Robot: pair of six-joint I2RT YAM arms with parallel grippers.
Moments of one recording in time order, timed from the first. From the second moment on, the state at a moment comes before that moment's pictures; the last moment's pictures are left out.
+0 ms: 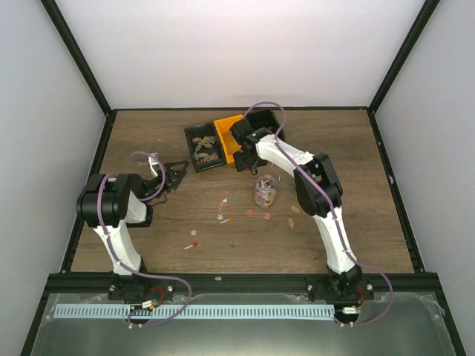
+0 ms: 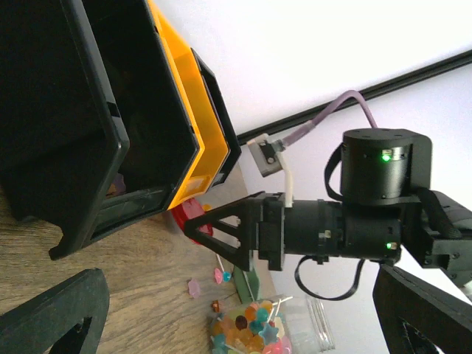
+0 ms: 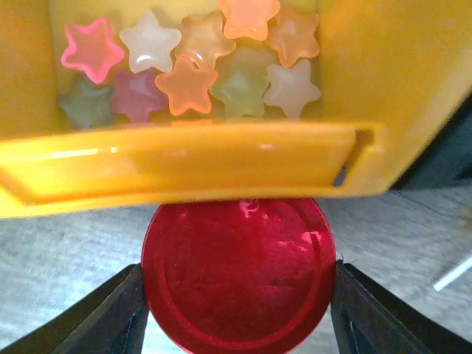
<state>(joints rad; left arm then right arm) 0.03 1.91 0.42 1.53 0.88 -1.23 0.60 2.28 1.88 -0.82 0.15 0.29</state>
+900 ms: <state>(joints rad) 0.03 1.91 0.42 1.53 0.88 -1.23 0.60 1.99 1.74 -0.83 0.16 0.30</state>
